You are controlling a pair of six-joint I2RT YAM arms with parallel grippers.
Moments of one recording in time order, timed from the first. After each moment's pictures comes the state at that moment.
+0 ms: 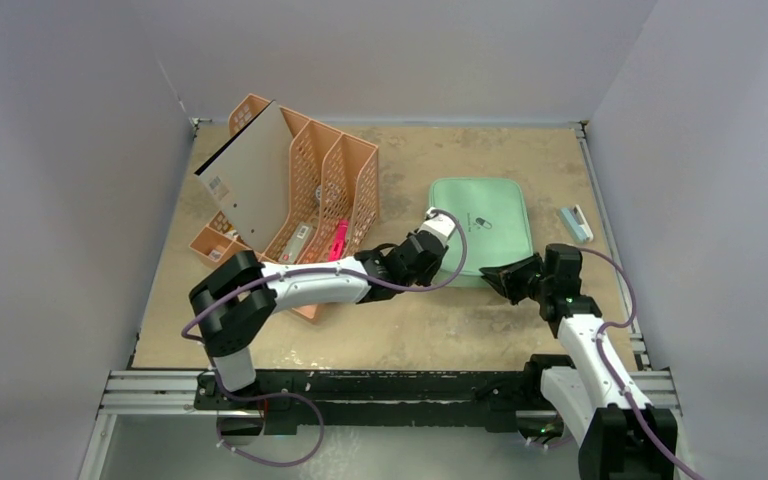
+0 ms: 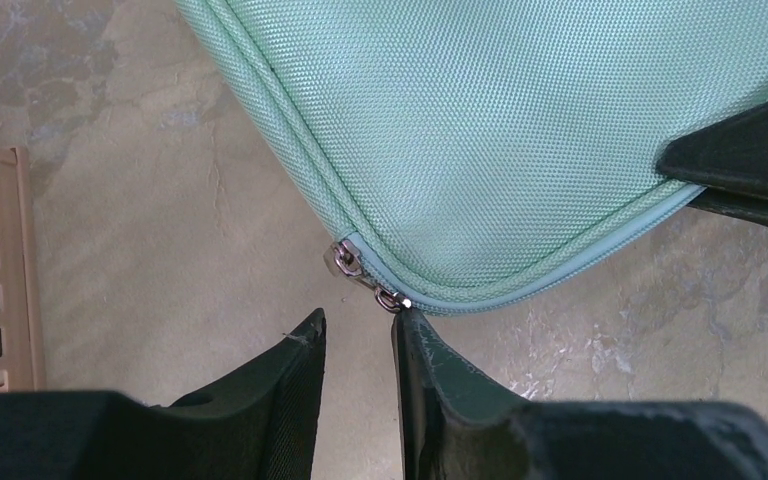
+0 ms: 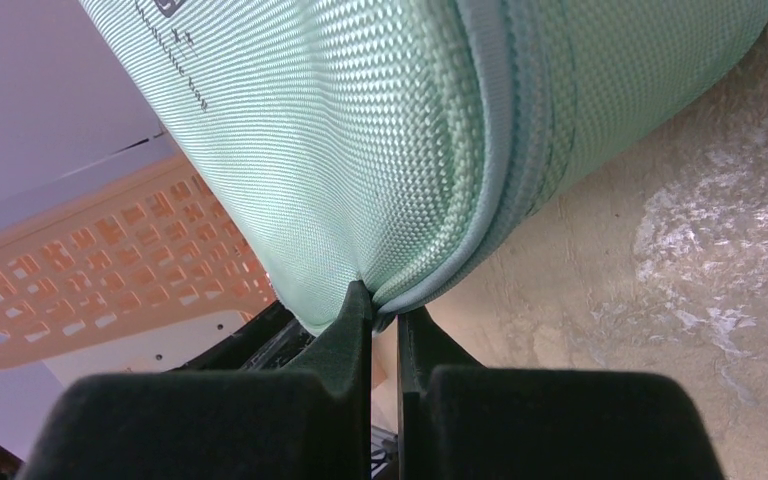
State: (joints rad) left arm -1.07 1.76 1.14 -0.04 -0.39 -0.31; right arm -0.02 0.84 0.37 -0.30 -0.41 1.22
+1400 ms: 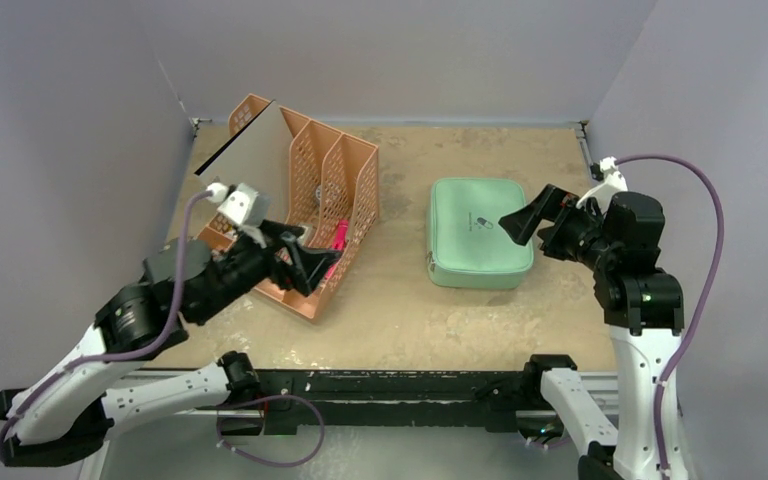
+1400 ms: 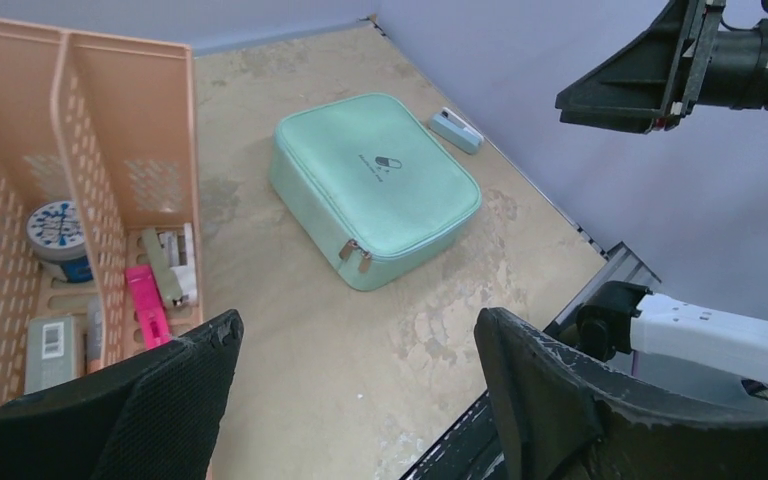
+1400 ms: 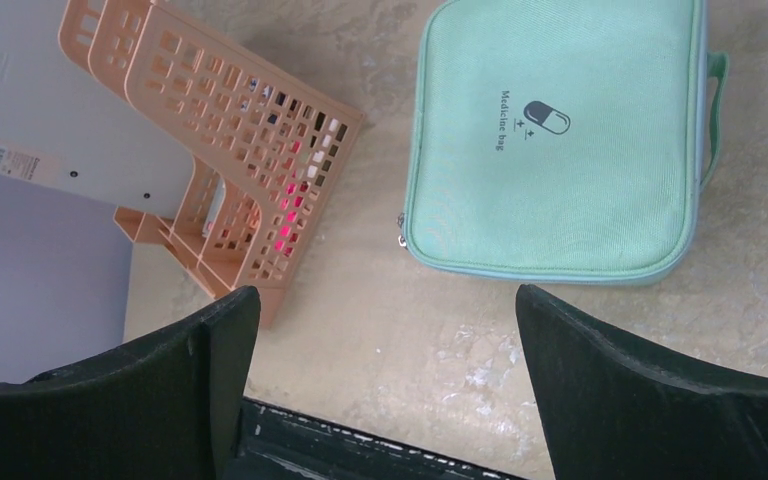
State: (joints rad) left arm -1.02 0.76 1.24 -0.62 -0.25 -0.37; right arm -0.01 0.80 1.25 -0.96 -0.36 0.46
